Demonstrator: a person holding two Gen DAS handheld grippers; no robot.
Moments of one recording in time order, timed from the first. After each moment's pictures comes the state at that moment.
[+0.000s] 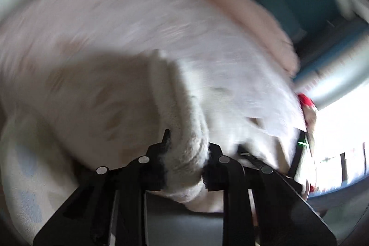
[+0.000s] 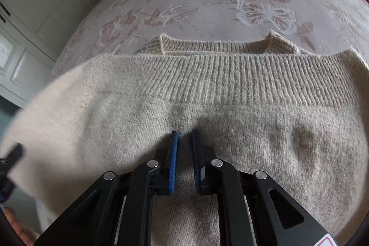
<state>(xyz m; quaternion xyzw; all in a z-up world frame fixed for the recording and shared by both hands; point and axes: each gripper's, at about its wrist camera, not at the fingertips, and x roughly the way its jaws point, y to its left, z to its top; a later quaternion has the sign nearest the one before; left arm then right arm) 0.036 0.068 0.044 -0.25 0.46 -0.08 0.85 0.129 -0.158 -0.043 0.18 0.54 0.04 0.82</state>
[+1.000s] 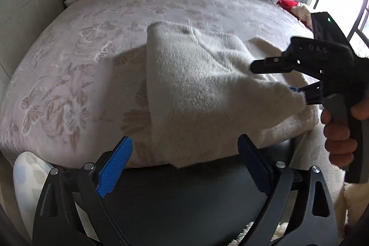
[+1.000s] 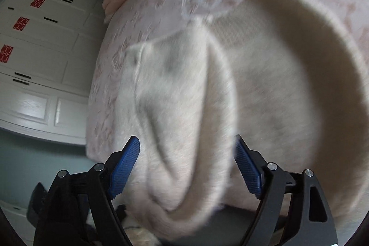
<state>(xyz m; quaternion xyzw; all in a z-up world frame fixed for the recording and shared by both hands) -0.035 -0.103 0.007 0.06 0.48 -0.17 0.86 0.040 -0.262 -0.033 0.39 0.53 0.07 0.75</state>
